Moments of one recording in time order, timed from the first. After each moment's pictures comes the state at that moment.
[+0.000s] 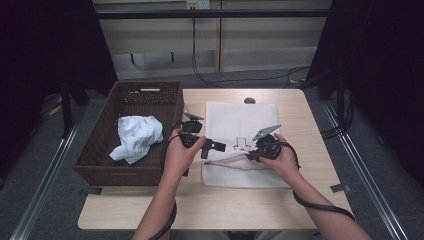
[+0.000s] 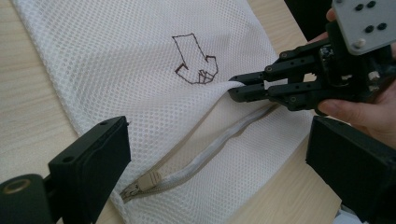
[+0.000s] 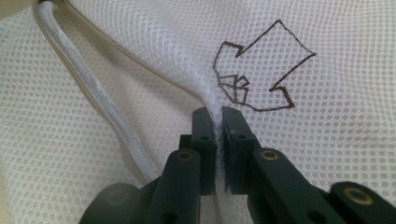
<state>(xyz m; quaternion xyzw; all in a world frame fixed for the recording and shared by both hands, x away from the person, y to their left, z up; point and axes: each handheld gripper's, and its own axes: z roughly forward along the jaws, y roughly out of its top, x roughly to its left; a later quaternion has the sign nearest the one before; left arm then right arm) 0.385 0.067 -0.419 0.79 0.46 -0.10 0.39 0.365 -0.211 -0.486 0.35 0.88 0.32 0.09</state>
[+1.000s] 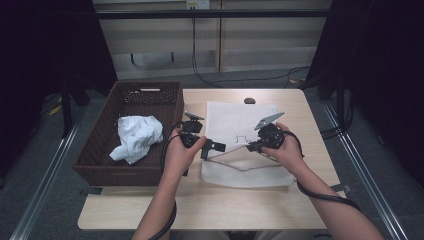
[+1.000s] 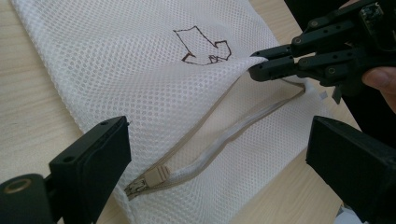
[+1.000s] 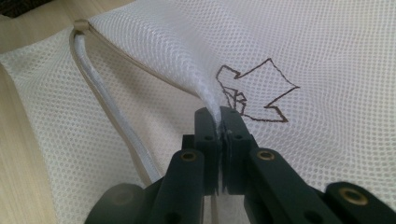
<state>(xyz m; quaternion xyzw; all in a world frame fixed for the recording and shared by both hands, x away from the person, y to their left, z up) 0.384 0.066 -0.418 0.80 0.45 -0.10 0.39 0.375 -0.213 -0.446 0.33 0.88 0.33 0.08</state>
